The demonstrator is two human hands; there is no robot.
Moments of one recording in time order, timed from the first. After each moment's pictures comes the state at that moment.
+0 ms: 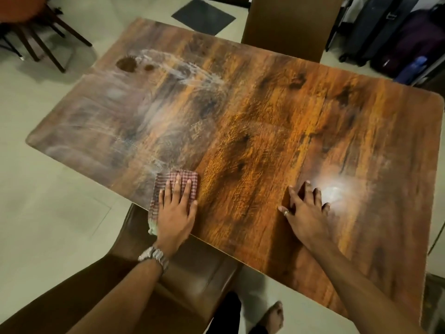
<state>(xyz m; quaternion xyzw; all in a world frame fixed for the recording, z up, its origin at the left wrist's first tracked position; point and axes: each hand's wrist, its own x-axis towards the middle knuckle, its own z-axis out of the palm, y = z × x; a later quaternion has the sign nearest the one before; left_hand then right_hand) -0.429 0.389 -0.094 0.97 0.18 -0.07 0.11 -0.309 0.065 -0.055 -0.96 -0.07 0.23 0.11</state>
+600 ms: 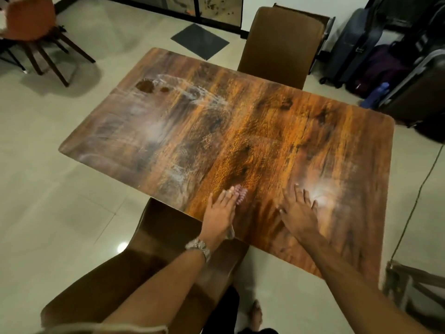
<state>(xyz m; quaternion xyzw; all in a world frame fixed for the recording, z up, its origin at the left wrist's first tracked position) -0.440 0.316 -0.006 0.98 0.00 -0.07 0.17 -0.356 0.086 0.036 -0.97 -0.07 0.21 0.08</state>
